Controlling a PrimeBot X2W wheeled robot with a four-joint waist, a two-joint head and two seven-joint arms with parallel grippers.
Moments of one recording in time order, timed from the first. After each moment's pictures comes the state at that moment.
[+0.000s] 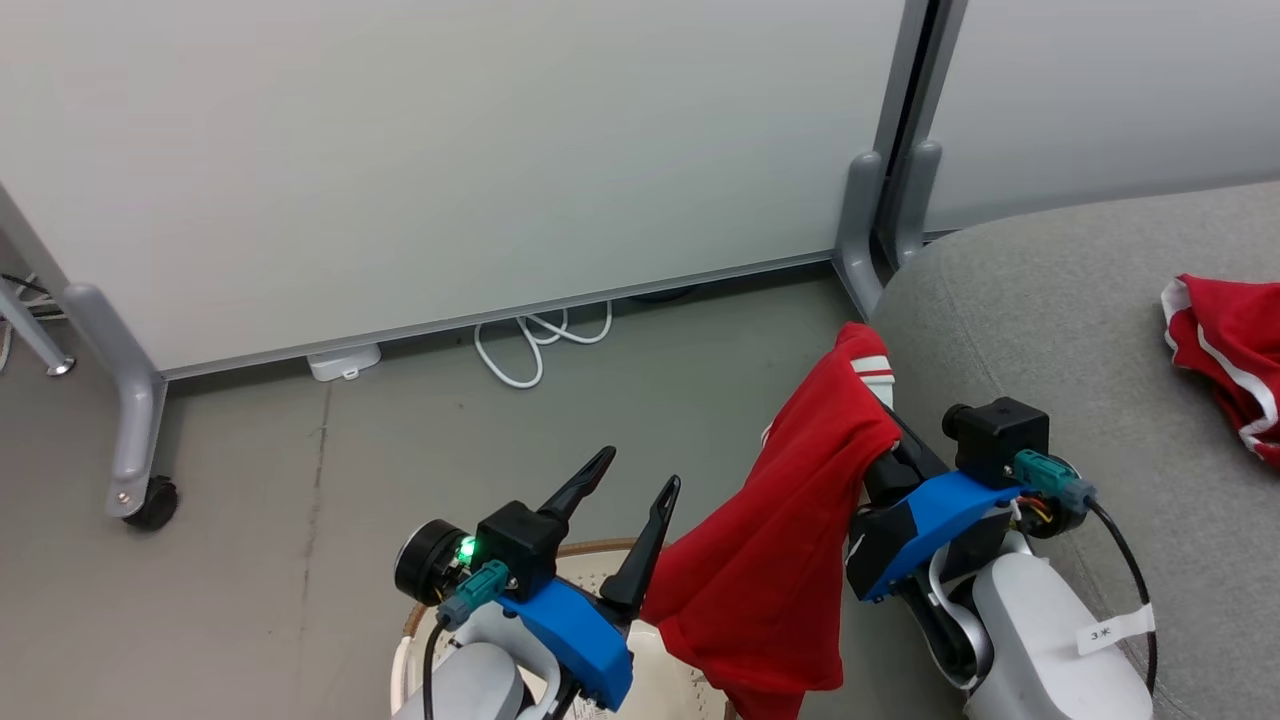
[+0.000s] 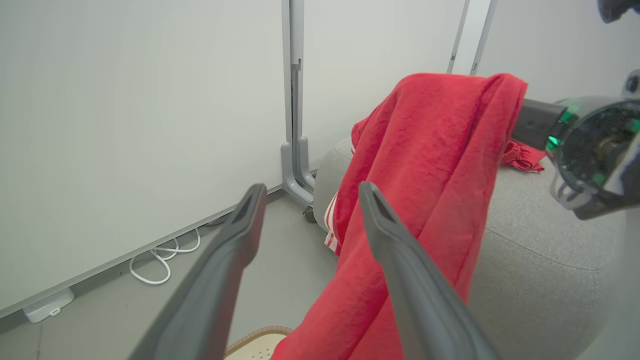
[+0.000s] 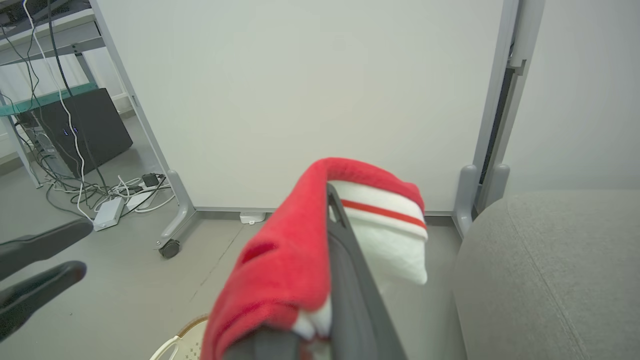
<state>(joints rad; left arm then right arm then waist) -0.35 0.10 -0.66 0.52 -0.41 -0.13 -0.26 -0.41 -0.05 0.23 0.51 0.25 0.13 -0.15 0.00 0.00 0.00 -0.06</state>
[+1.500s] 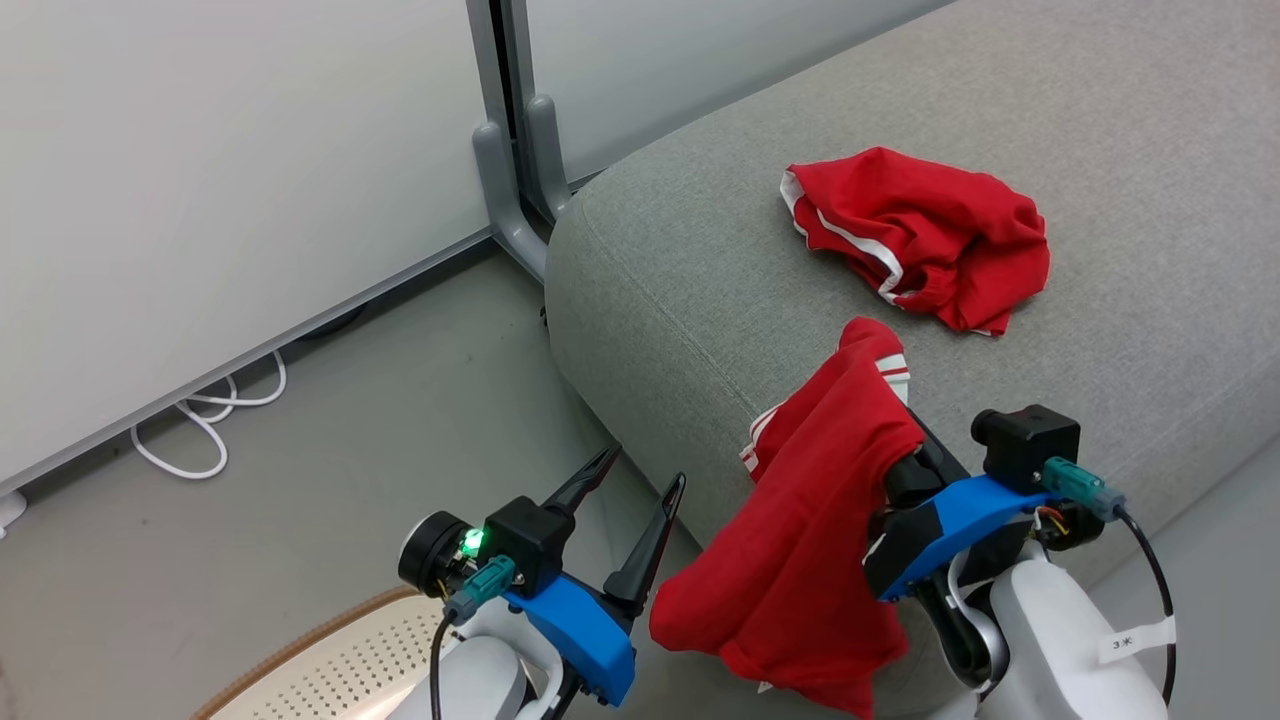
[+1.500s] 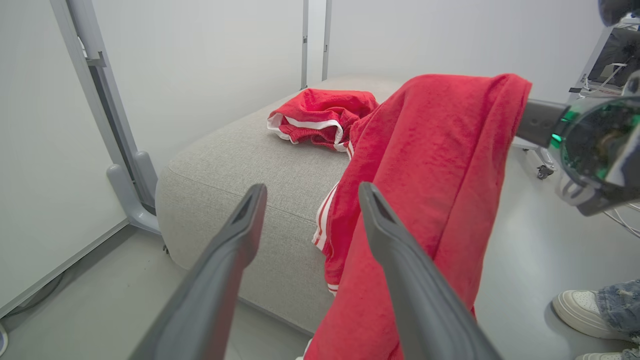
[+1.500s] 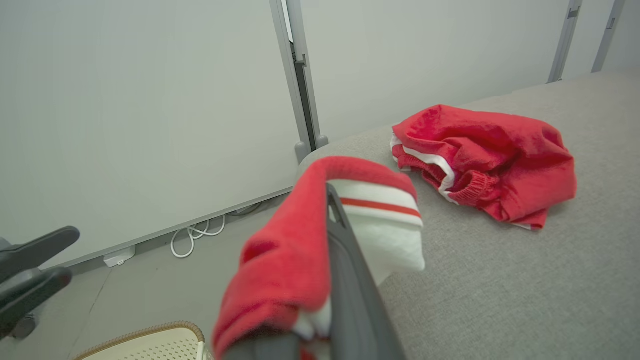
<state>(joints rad) -0.37 0.11 -0.67 0.53 -0.40 -0.13 -0.26 -0.39 -0.05 0.19 0.51 0.28 0.13 -0.16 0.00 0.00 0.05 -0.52</state>
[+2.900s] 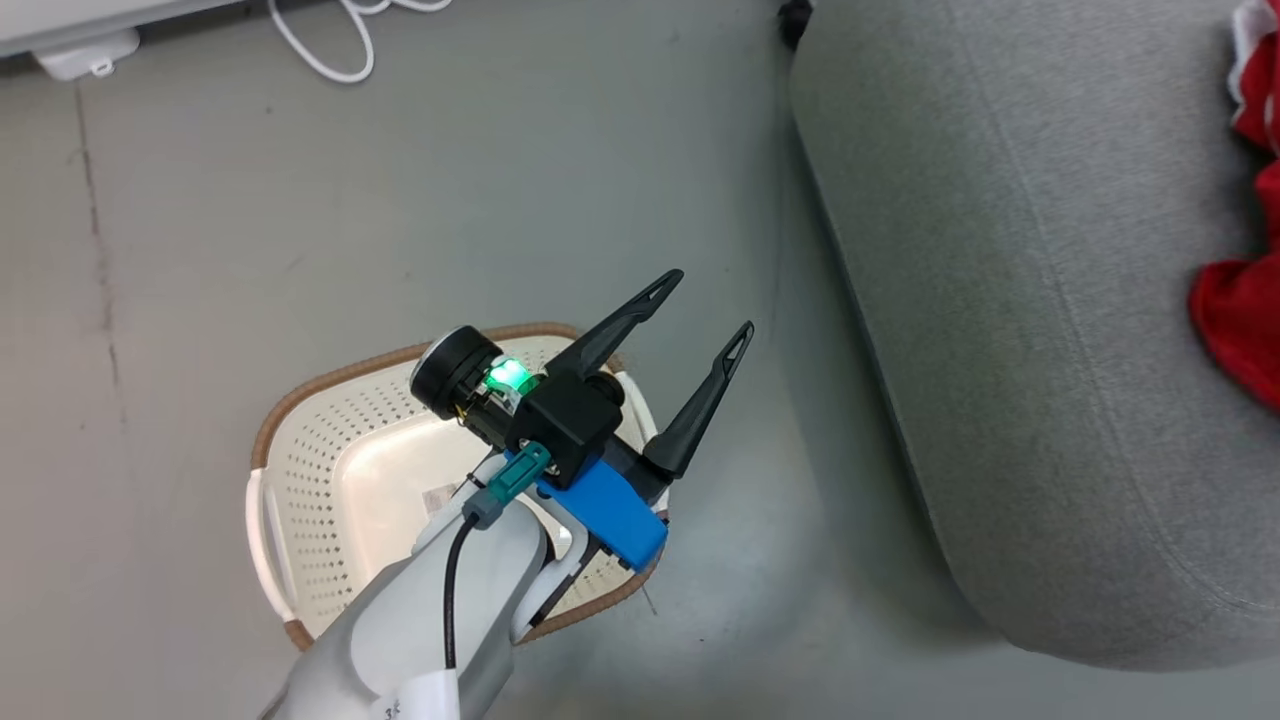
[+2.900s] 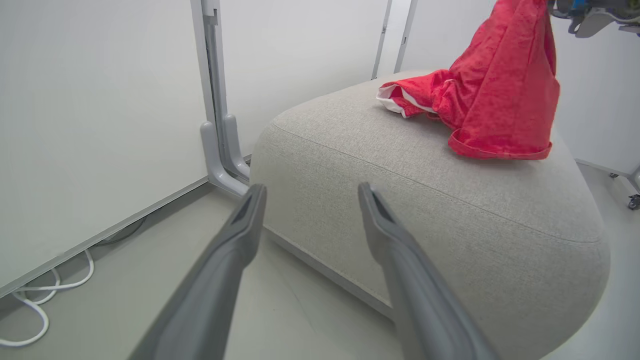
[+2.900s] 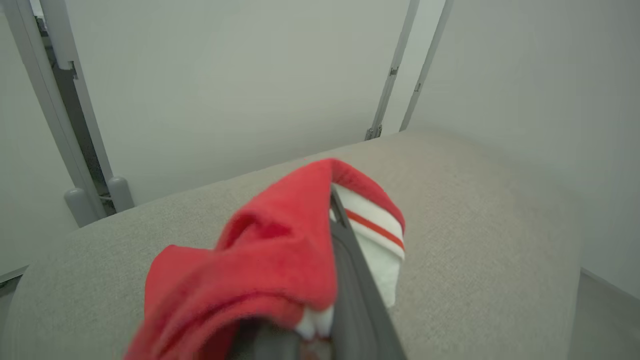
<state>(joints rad) -0.60 0.15 -0.75 0.38 -0.33 -0.13 -0.26 -0.83 -0.44 -0.60 0.63 0.01 0.13 -0.03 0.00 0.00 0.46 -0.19</state>
